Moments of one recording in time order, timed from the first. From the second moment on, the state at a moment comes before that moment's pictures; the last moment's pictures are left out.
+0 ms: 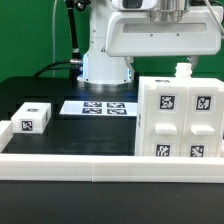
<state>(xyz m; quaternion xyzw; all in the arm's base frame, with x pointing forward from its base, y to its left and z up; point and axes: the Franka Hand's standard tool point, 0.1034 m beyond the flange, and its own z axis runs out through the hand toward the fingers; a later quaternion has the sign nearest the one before) 0.491 0.068 0.109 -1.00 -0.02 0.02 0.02</state>
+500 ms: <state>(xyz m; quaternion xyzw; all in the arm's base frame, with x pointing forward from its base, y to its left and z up) 0.481 0.020 0.099 -1.00 -0.04 0.01 0.02</state>
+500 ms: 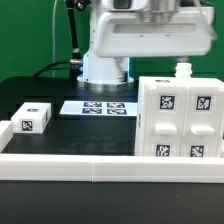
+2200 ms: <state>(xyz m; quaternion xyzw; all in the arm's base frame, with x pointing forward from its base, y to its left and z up) 0.428 -0.173 0.051 -1.00 -0.05 0.04 -0.01</state>
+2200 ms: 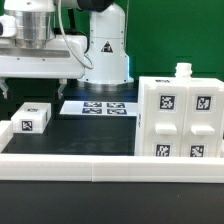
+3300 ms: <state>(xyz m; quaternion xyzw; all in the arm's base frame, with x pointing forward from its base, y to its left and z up) 0.415 -0.177 0.011 -1.00 -0.06 0.05 -0.03</state>
